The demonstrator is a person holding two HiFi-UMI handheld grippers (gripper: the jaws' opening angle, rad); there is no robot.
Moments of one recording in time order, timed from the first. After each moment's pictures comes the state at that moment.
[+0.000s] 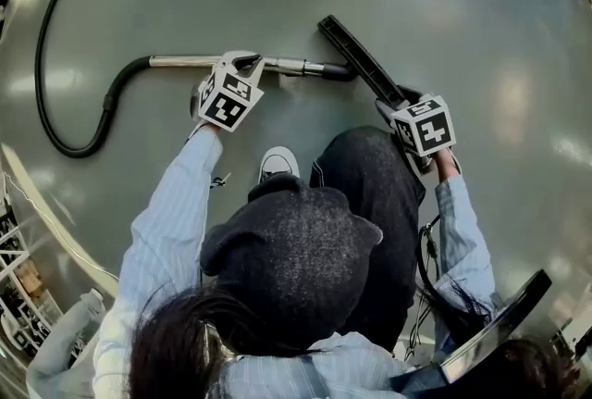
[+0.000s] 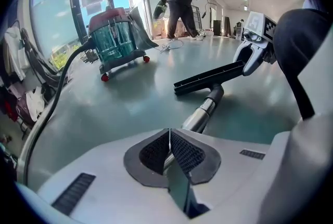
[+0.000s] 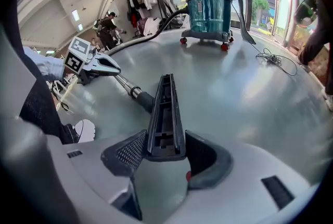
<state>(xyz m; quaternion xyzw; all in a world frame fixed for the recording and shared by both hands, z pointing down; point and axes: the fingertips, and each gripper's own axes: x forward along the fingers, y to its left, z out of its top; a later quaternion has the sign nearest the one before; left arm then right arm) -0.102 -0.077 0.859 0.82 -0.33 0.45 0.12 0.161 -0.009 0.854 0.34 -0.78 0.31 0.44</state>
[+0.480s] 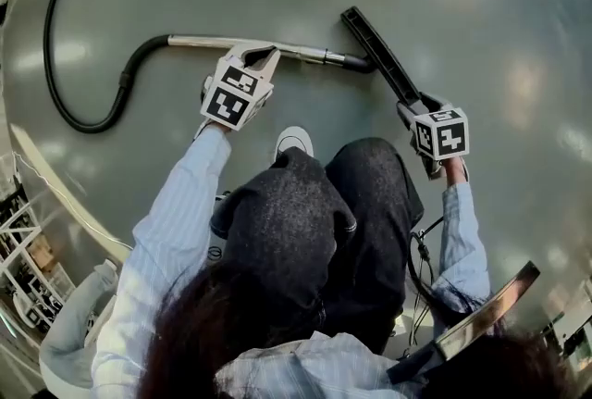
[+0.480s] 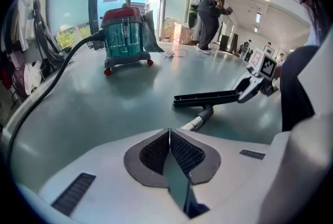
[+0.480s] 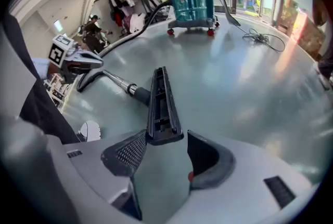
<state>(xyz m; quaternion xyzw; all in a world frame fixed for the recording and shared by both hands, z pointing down) -0.104 -0.078 0.799 0.83 -0.33 0.39 0.21 0.179 0.009 0.849 0.36 -0.73 0.38 0.44</state>
